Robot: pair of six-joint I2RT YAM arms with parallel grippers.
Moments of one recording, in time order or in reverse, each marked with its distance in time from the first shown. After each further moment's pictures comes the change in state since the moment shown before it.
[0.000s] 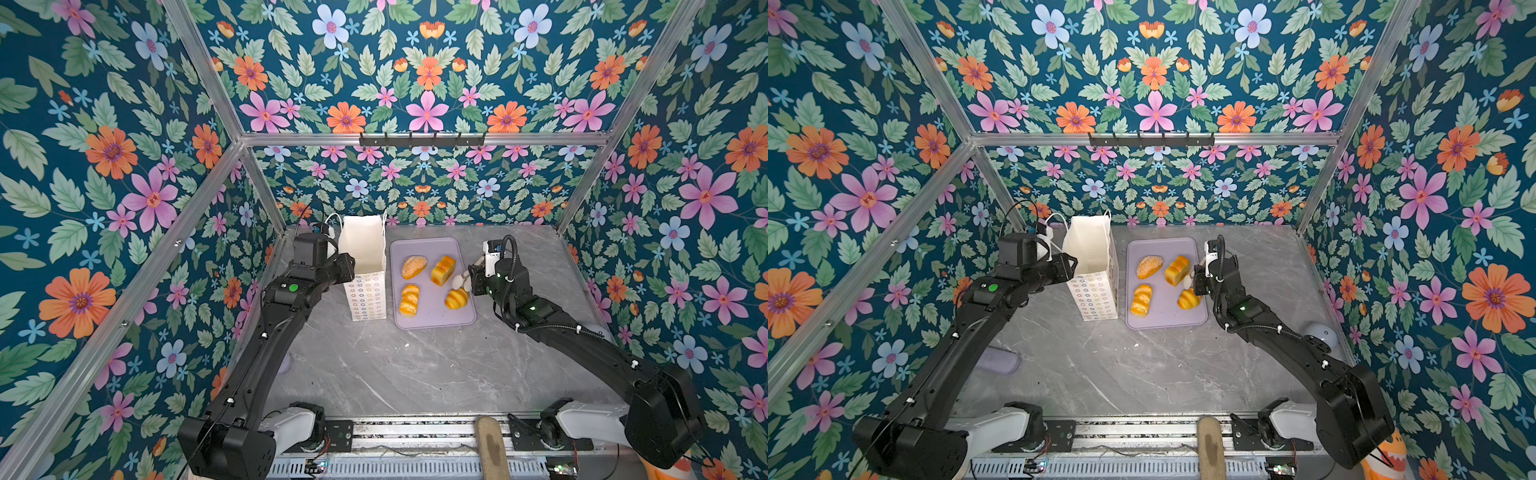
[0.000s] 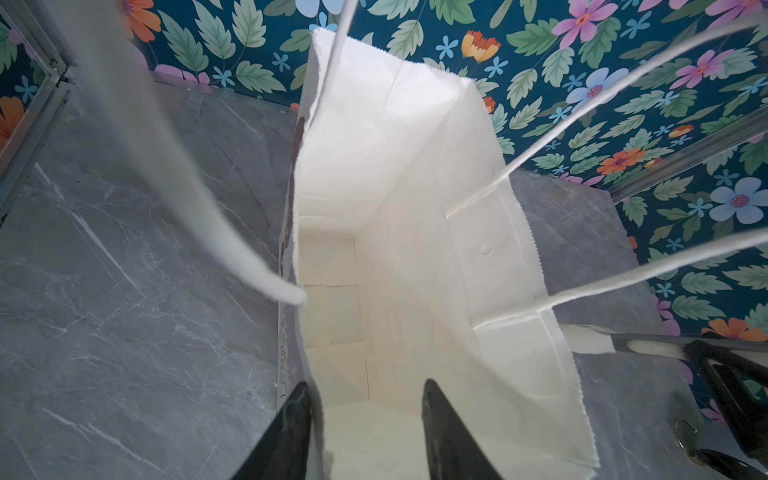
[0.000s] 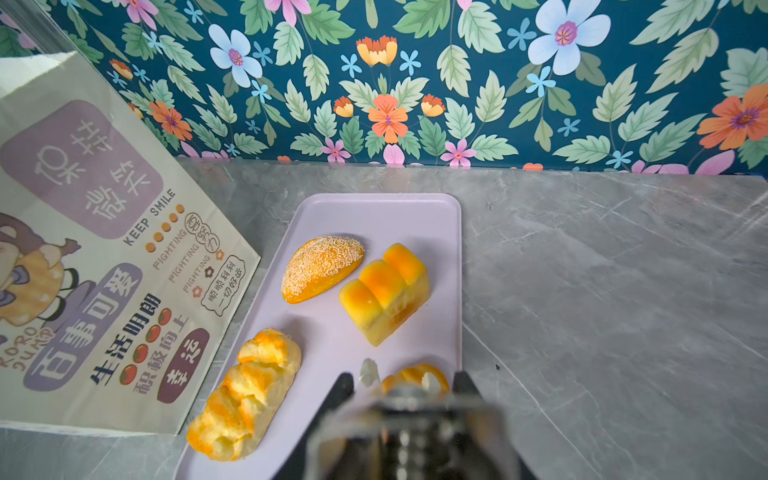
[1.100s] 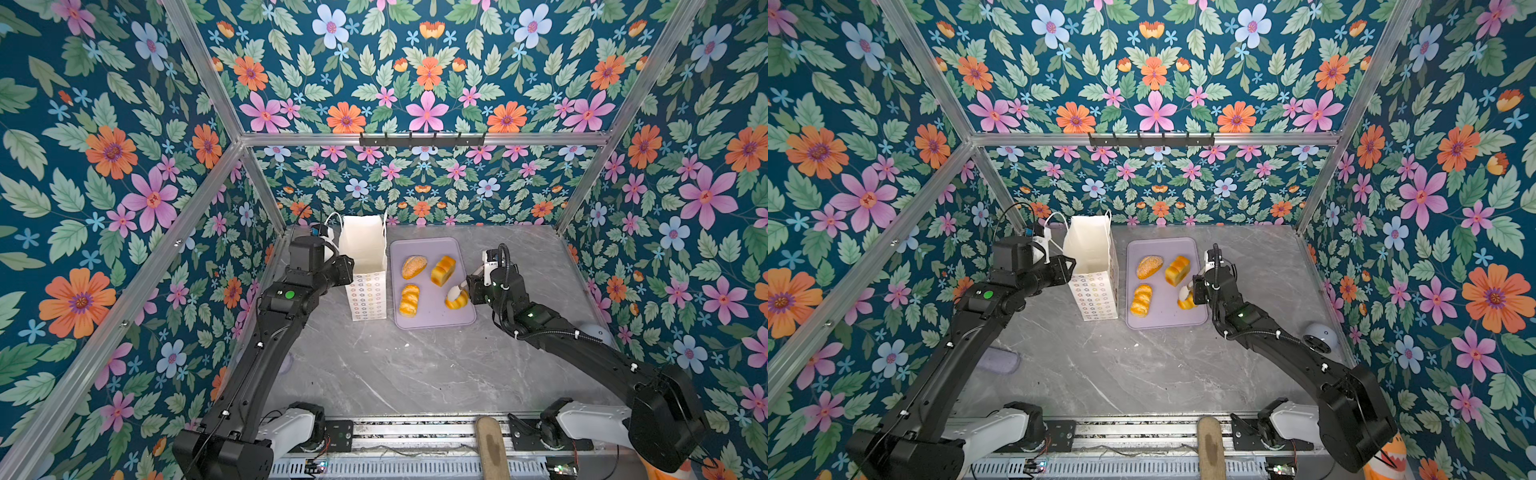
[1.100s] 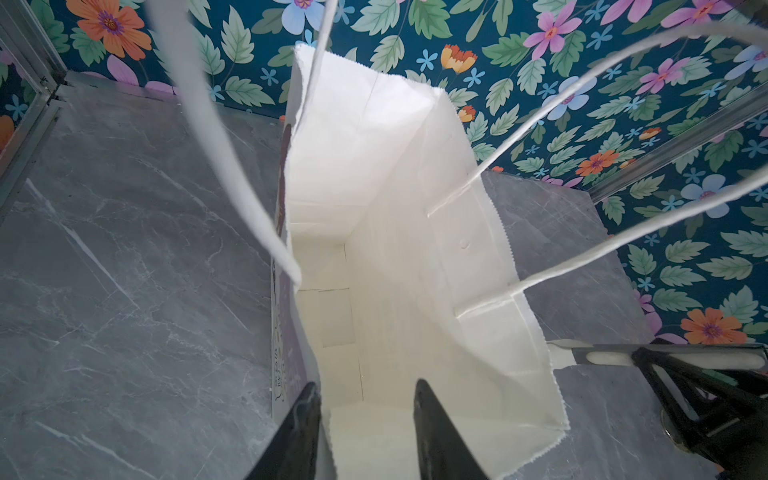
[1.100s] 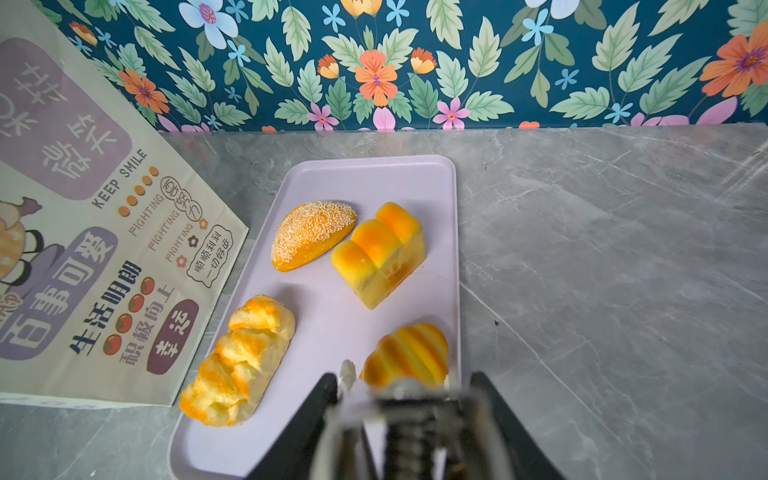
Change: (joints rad) left arm 0.000 -0.048 -0.029 0.024 0.027 0.012; right arm 0.030 -0.019 -0.061 -0.034 0.043 0.053
